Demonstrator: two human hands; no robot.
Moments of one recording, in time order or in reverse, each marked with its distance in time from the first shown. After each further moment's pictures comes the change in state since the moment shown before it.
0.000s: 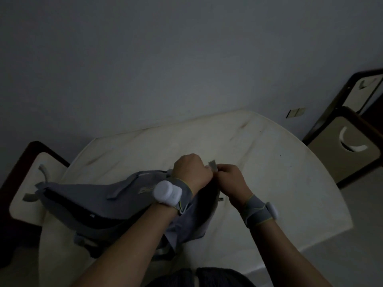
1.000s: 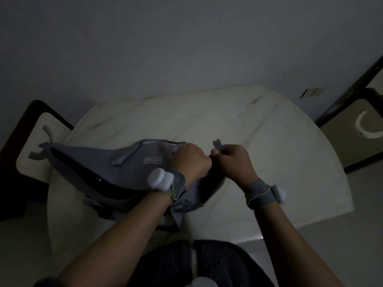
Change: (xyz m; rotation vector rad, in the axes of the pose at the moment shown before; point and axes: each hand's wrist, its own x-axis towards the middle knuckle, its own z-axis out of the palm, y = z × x) left_hand -0.030 -0.033 0.022 -0.038 -0.116 0.062; right_hand -0.006 0.014 0.008 -0.494 0.041 -0.148
